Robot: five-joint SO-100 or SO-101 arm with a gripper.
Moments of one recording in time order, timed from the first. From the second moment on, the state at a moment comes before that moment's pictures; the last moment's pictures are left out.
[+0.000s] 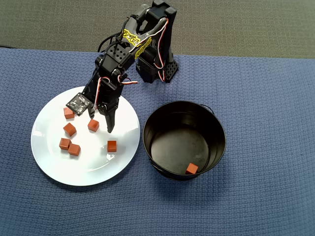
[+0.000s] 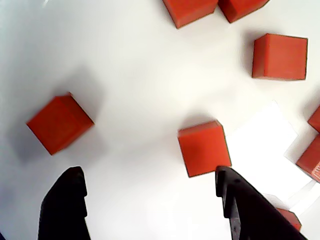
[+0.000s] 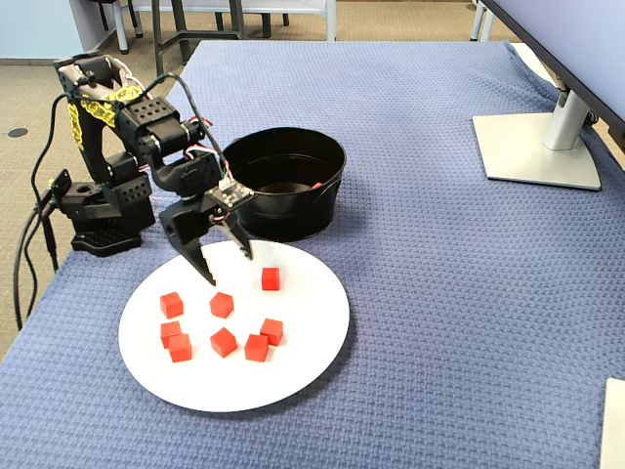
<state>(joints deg) 40.2 102.6 119.4 47.4 -96.8</state>
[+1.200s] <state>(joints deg) 46.1 86.2 110.6 45.5 -111.6</state>
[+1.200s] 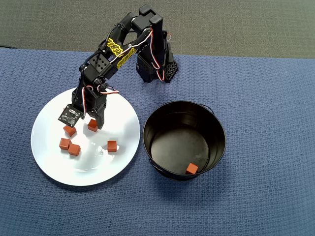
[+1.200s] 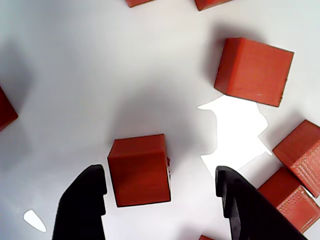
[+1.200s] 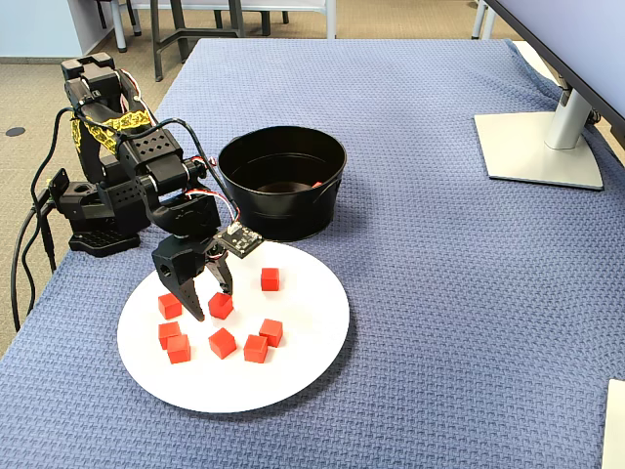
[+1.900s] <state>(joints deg) 44.6 85.4 113.6 39.6 -109.5</state>
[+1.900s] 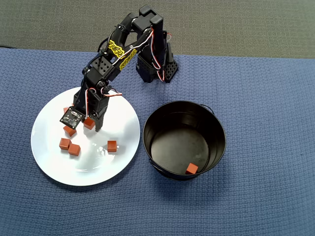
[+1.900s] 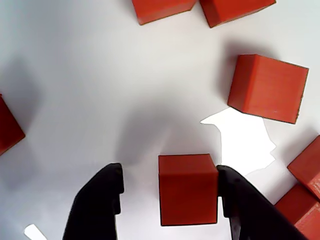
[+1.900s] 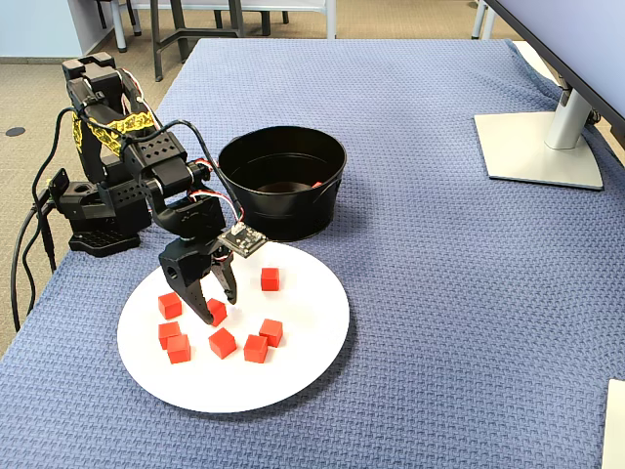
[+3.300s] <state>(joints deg) -2.5 118.3 101.0 65.6 -12.6</state>
